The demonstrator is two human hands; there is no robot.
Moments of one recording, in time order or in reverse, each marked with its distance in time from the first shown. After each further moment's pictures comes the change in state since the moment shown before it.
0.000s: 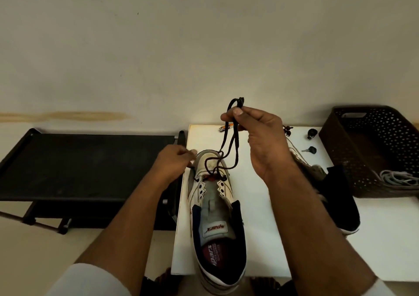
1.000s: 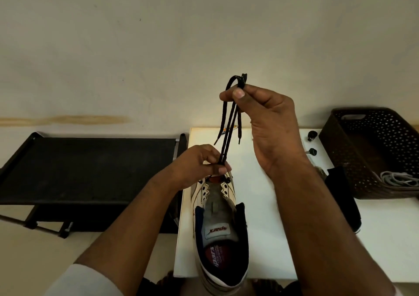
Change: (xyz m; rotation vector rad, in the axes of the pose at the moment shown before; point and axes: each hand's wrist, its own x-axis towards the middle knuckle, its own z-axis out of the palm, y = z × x) left_hand -0.007 0.019 0.012 0.015 -0.329 0.450; right_hand -0.006 -0.028 0.007 0.042 -0.038 -0.294
